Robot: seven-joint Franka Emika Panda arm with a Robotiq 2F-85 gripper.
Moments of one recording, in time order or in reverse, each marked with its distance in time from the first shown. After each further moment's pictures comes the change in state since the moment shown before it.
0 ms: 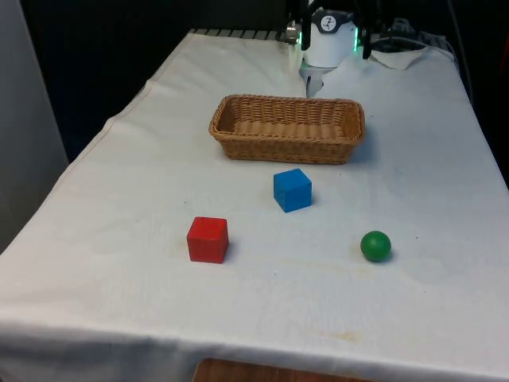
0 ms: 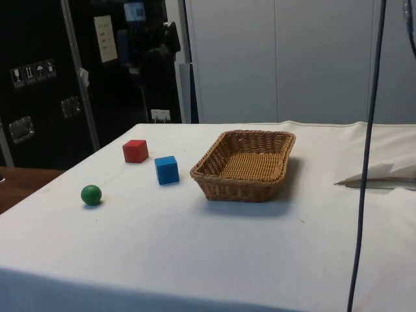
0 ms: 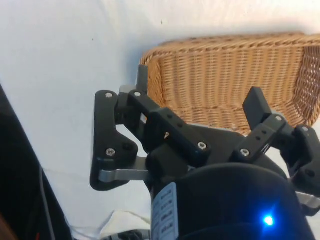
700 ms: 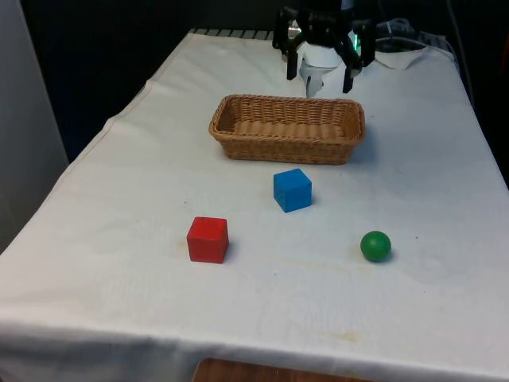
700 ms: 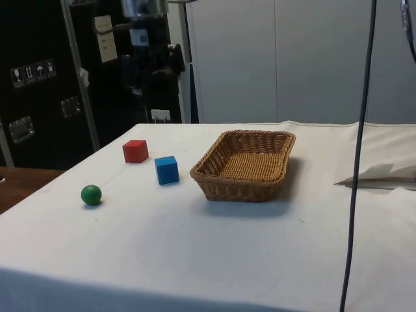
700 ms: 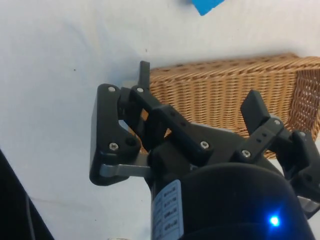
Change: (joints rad) arm -0.005 0.064 -0.024 -0.049 -0.001 0.139 0.073
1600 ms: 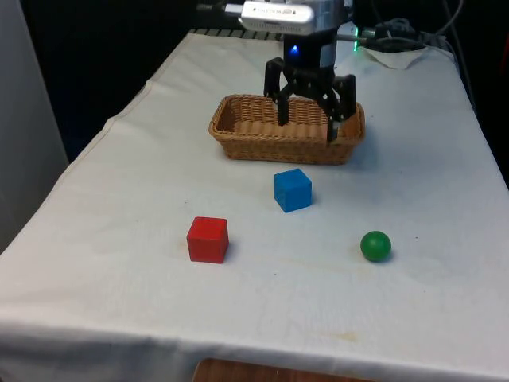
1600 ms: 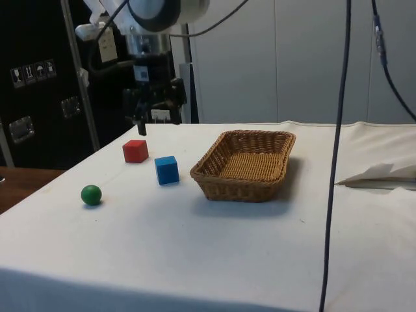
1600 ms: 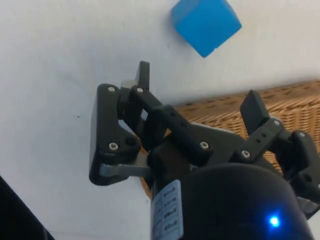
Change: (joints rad) arm -0.012 0.166 -0.026 0.021 0.149 0.128 0.004
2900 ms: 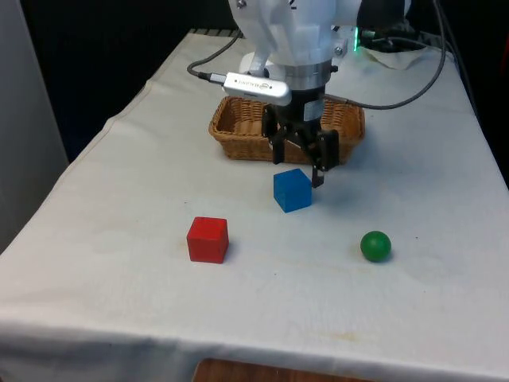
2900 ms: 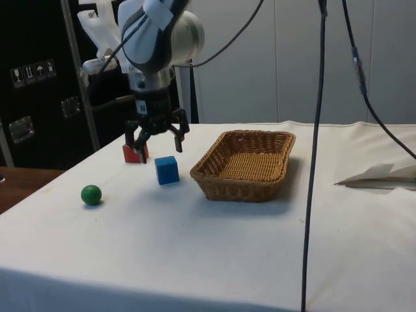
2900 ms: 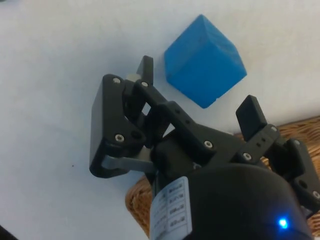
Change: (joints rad) arm -0.001 0.186 -0.019 0.077 0.103 0.061 0.107
